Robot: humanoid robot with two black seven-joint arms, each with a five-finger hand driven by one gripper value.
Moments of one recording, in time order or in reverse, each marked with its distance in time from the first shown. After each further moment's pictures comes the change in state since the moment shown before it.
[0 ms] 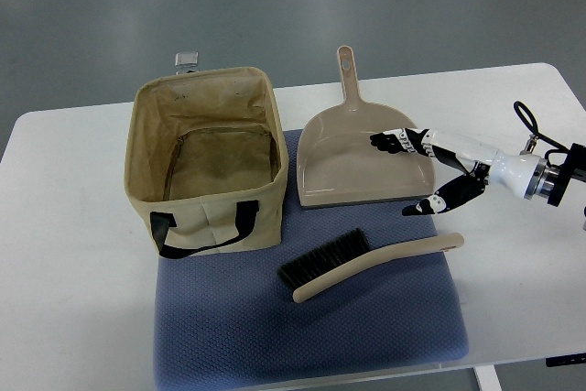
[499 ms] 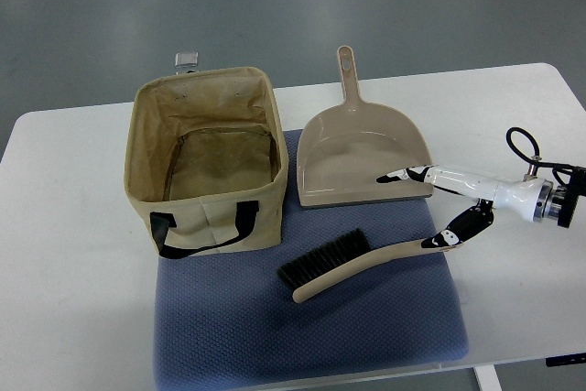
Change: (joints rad) left arm 0.000 0.000 0.000 0.000 0.000 0.000 0.001; right arm 0.000 -0.091 -0.124 0.062 -0.248 -0.187 0.005
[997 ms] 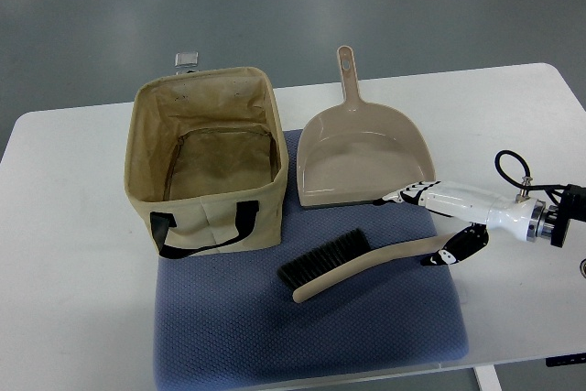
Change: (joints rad) left arm 0.000 0.000 0.000 0.001 0.000 0.000 -0.001; right arm -0.016 0.004 -0.088 0.020 -0.117 -0.123 -0.010
